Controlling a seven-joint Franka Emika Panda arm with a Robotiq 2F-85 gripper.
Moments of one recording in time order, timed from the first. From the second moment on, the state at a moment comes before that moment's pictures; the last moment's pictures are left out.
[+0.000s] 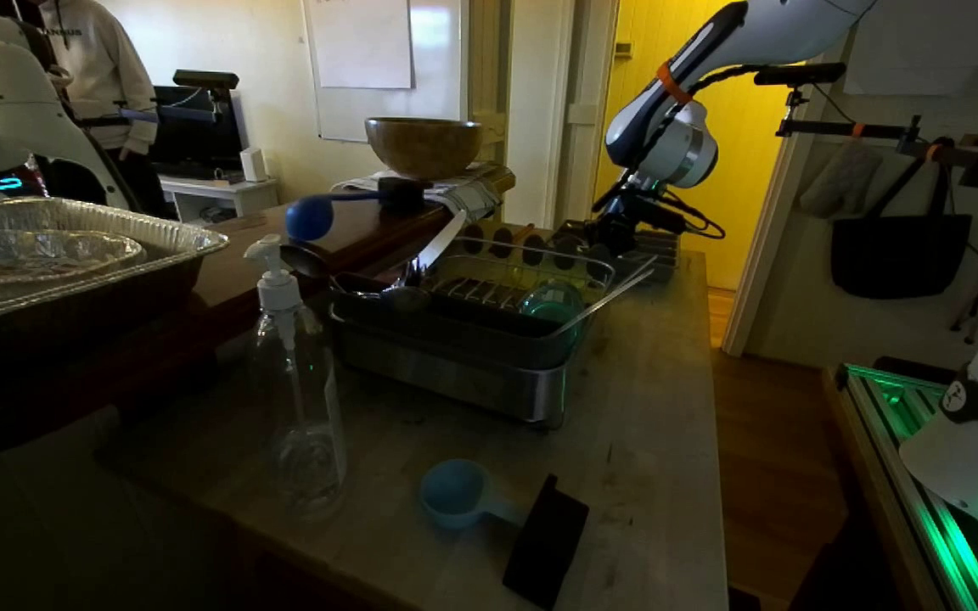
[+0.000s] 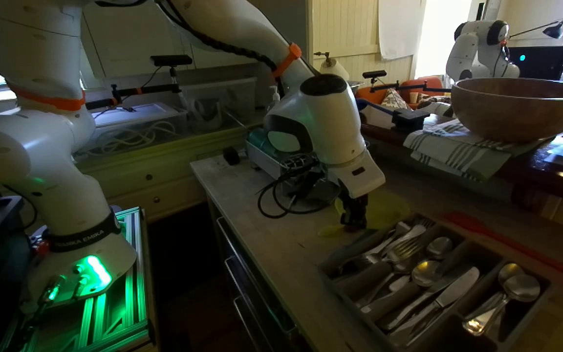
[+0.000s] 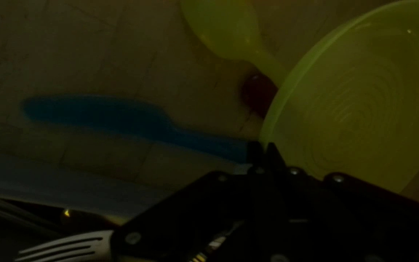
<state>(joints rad) -0.33 0.36 -0.17 -2.17 0.71 2.76 -0.11</state>
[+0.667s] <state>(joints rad) -0.33 0.20 -0.17 -2.17 0.71 2.77 -0.22</state>
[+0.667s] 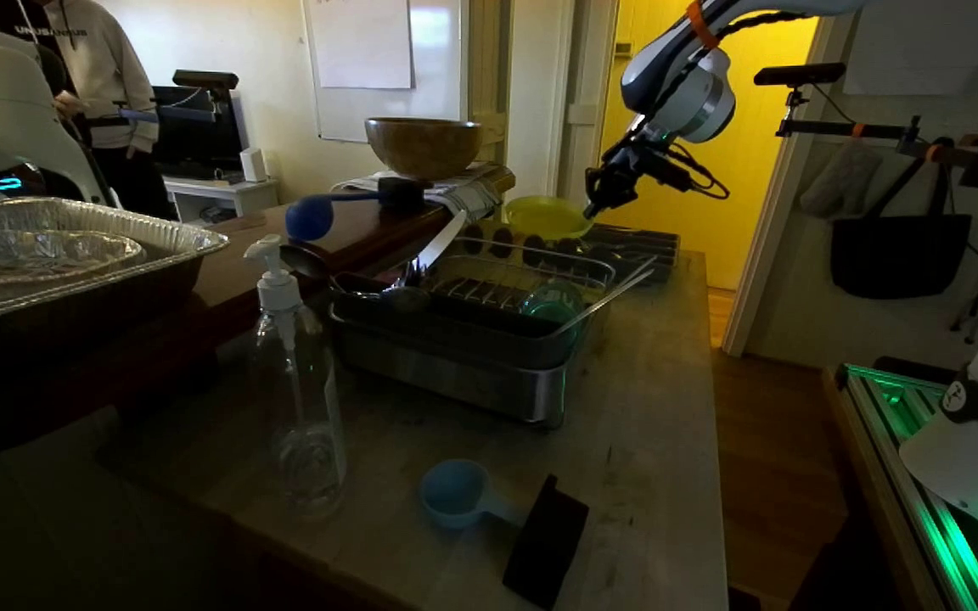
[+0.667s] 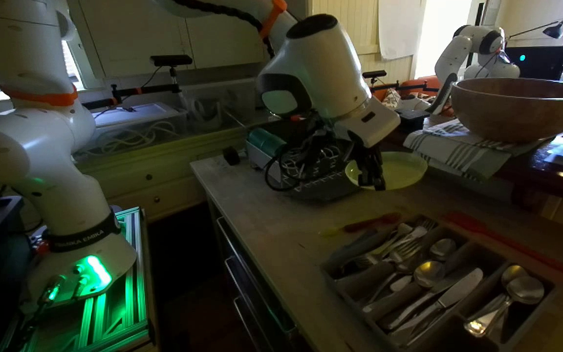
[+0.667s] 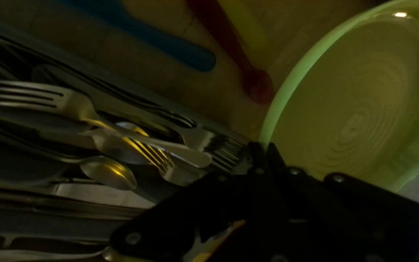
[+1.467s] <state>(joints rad) -0.32 0.07 -0.14 -2.17 0.70 2.79 -0.54</state>
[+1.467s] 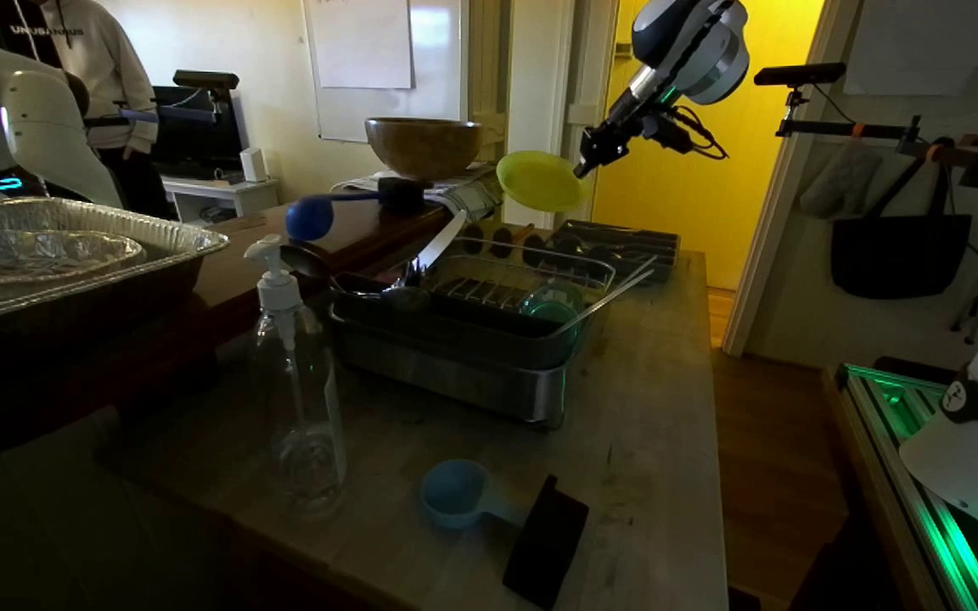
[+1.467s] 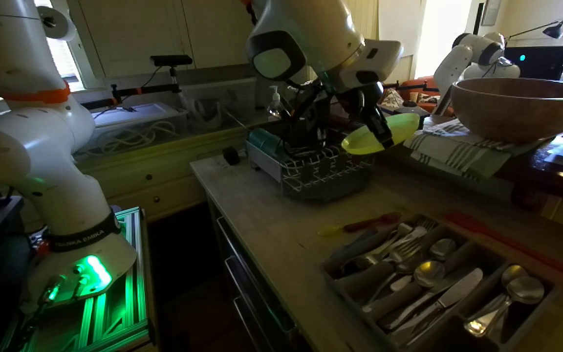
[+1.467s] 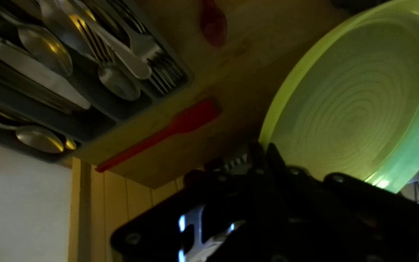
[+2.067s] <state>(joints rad) -0.25 0.05 0.00 -2.17 0.77 3.06 -0.85</state>
